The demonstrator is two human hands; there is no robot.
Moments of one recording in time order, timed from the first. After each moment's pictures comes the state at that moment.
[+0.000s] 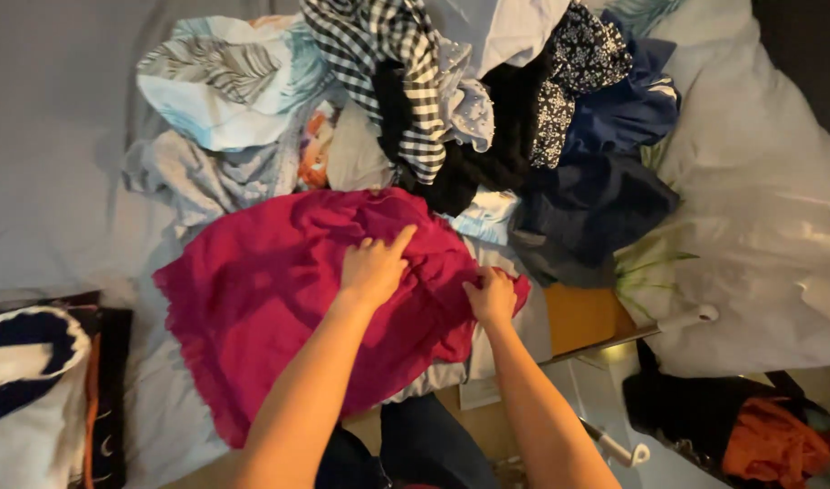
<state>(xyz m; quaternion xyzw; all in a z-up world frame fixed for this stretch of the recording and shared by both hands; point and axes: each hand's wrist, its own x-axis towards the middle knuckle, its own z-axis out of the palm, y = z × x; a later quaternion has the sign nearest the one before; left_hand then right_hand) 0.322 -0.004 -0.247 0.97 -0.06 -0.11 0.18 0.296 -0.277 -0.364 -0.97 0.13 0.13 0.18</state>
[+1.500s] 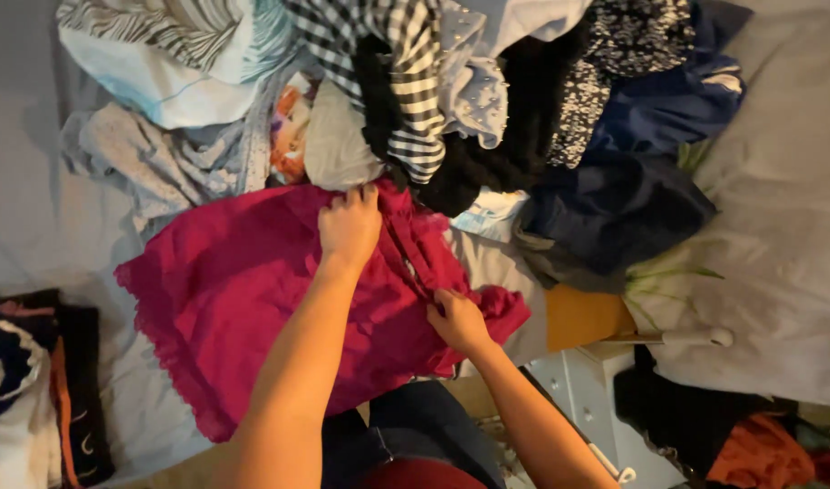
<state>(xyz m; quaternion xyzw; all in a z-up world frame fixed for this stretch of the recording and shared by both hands) 0.409 0.003 -0.348 1.00 -0.01 -0.01 0.05 0.290 -0.247 -0.347 -0.91 -0.07 0.26 0.31</state>
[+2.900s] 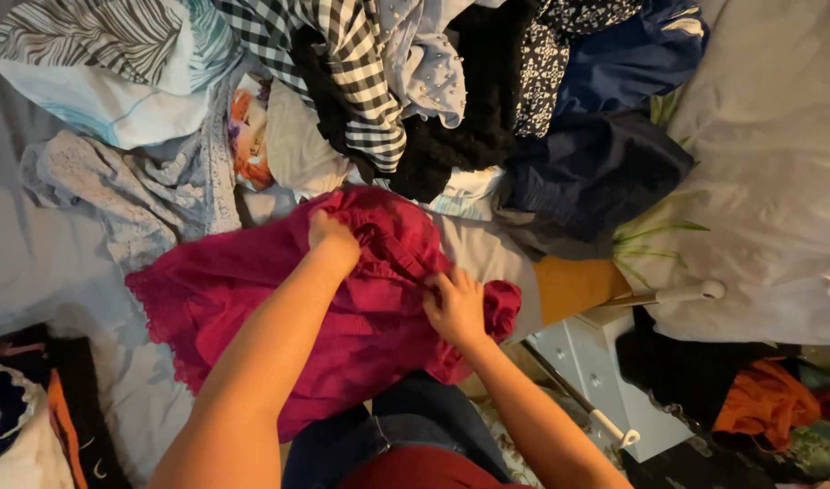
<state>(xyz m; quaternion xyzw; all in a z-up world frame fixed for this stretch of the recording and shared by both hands) 0.412 -0.010 -0.365 0.82 -0.25 -0.49 -0.16 0.283 -0.241 -0.316 -0.97 -0.04 0.10 0.23</state>
